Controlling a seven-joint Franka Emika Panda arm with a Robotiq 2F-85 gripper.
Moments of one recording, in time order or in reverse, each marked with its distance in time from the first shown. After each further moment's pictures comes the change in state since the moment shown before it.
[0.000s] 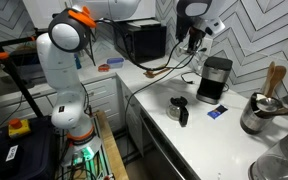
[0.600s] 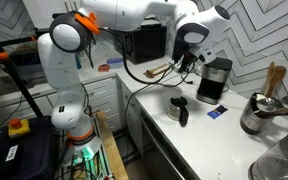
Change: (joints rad) arm 0.002 0.012 -0.015 -0.212 -0.005 0.007 -0.042
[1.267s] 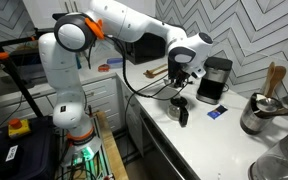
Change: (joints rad) arm 0.057 0.006 0.030 -0.232 -0.078 0.268 -0.156
